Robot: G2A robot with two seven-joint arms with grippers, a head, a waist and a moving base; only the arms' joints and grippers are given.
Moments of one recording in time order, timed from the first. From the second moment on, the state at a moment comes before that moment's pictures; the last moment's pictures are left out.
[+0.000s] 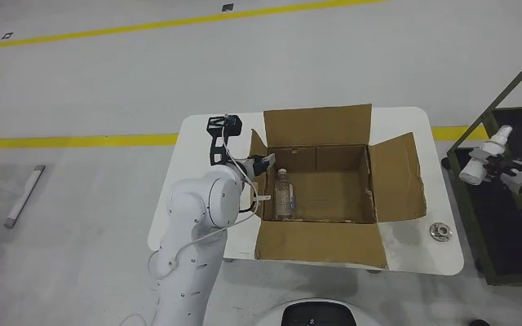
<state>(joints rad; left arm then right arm) 0.85 -1.48 -1.21 -1.86 1.33 0.29 -1.34 -1.34 -1.19 2.10 -2.04 -0.42 0.41 1.08</state>
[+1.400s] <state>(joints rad) 0.98 -1.46 -1.30 -1.96 1.49 0.36 -1.31 -0.86 -1.28 0.87 -1.60 -0.96 0.71 1.03</state>
